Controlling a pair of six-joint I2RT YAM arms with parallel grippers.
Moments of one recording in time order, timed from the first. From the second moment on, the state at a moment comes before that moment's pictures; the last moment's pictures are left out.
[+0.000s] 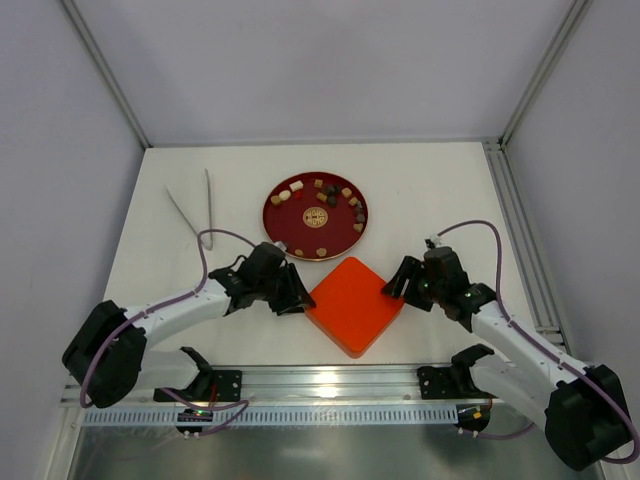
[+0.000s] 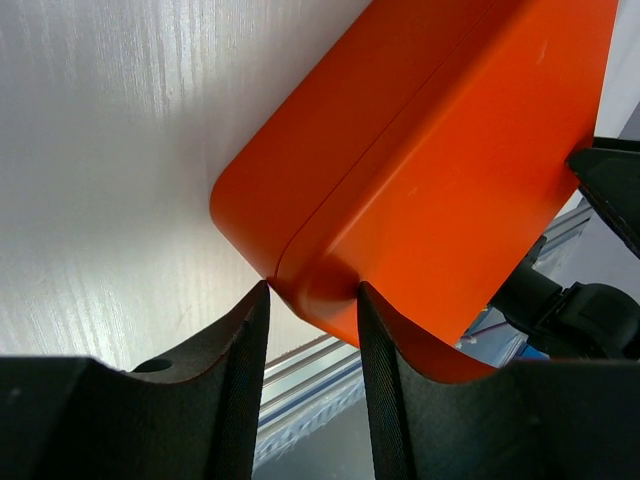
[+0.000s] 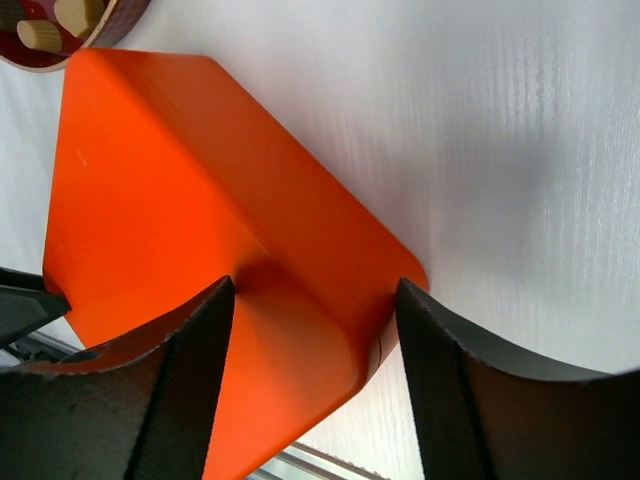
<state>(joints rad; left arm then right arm) -0.73 1.26 0.62 -0.28 0.23 -1.05 0.42 0.91 0.43 -0.36 -0.14 0.76</state>
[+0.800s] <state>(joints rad) -0.72 1.30 0.60 -0.19 0.26 -1.11 0.48 0.70 0.22 -0.16 -0.05 0.90</state>
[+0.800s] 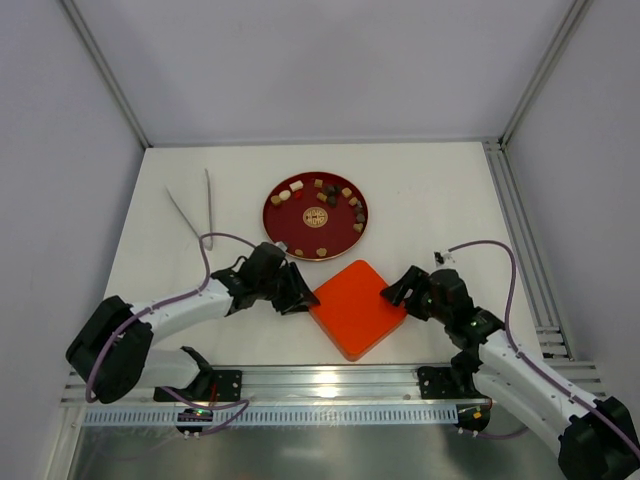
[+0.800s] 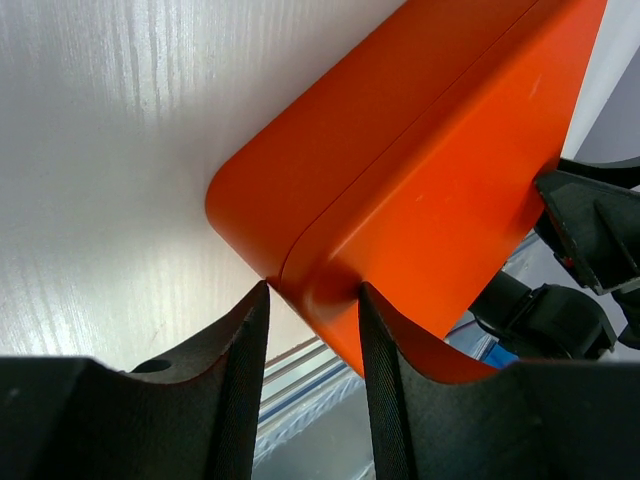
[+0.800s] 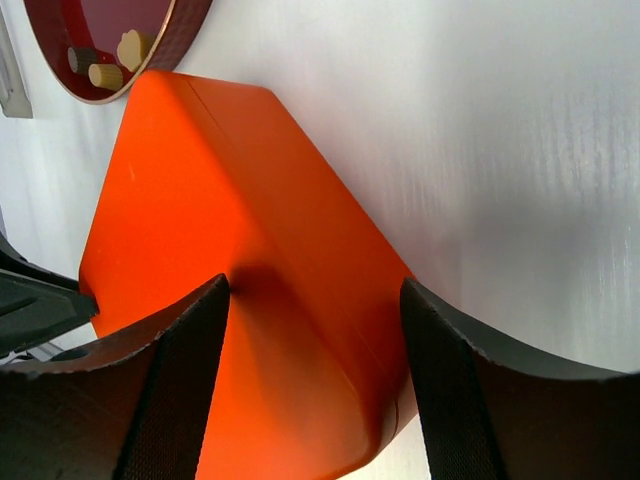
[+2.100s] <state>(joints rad) -0.71 1.36 0.64 -0.21 0.33 -0.99 0.69 0.63 0.38 -0.66 -0.16 0.99</state>
